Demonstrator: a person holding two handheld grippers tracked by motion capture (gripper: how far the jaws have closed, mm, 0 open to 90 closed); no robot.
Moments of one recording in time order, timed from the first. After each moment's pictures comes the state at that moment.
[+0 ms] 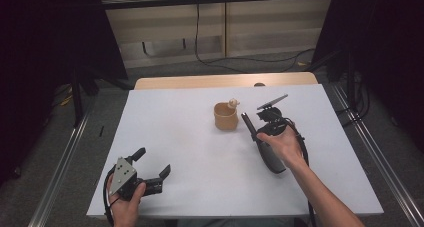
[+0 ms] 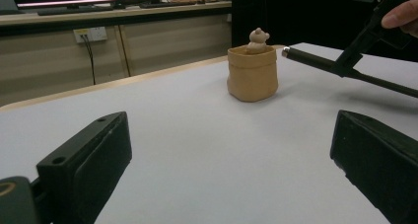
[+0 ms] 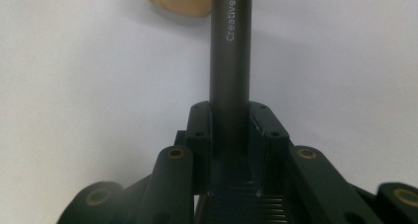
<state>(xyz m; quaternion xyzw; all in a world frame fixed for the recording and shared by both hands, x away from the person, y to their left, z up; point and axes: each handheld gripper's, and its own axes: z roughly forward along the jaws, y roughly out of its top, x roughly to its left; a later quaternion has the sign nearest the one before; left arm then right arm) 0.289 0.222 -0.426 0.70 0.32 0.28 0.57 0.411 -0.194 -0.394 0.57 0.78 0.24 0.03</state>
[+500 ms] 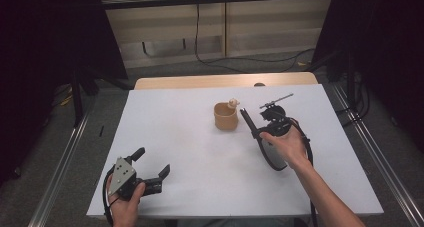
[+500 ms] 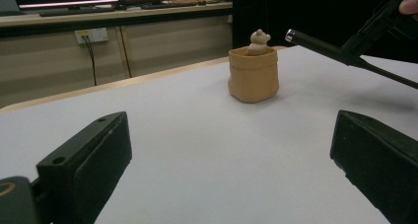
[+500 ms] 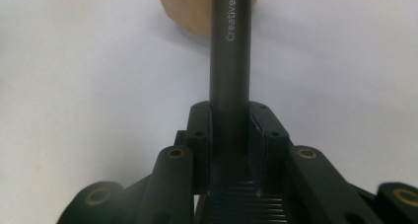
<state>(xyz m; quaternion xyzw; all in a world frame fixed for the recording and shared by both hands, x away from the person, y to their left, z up) 0.289 0.224 -0.425 0.70 0.32 0.28 0.57 0.400 -0.199 -0.379 0.53 0.80 0.29 0.06</state>
